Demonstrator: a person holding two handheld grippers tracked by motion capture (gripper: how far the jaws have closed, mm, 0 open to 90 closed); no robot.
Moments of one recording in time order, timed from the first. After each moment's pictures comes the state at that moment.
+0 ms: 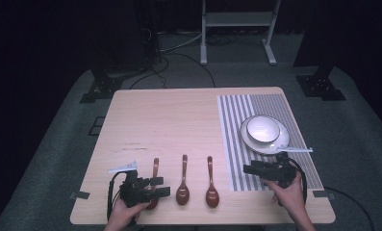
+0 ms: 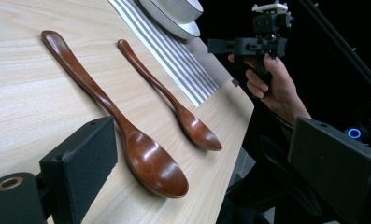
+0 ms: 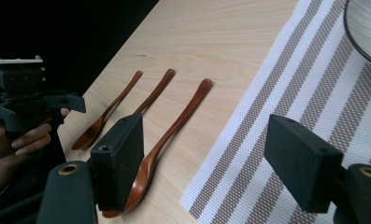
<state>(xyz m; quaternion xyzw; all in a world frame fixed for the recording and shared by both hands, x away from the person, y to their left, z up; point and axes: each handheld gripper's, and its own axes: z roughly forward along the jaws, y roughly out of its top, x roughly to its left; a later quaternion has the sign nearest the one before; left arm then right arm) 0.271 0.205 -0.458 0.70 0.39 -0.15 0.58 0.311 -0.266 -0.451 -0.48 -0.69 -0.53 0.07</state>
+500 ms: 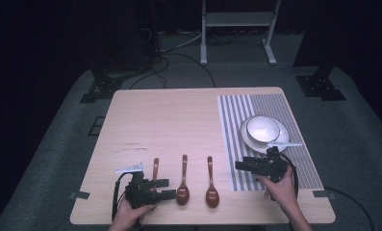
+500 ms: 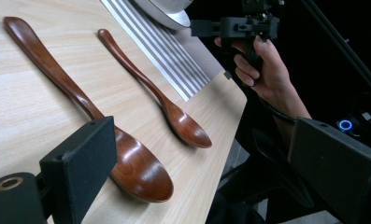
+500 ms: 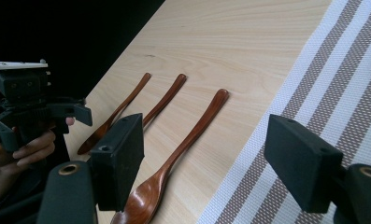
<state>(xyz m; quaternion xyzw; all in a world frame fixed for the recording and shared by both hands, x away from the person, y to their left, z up) 0.269 0.189 -0.458 0.71 0.38 -0.16 0.57 0.325 -0.244 -0.446 -0.46 -0.70 -0.53 0.07</state>
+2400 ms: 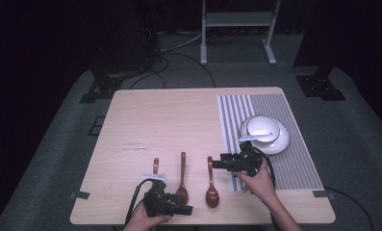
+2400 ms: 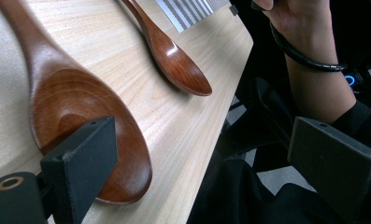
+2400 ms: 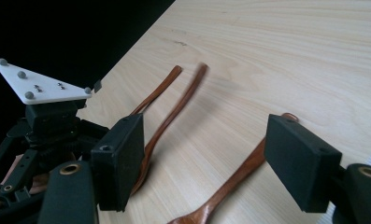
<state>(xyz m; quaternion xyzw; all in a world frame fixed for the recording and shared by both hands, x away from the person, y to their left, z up) 0.262 0.145 -0.483 0.76 0.37 -0.23 0.48 0.343 -0.175 -0.432 -0.41 -0.75 -0.51 0.10</state>
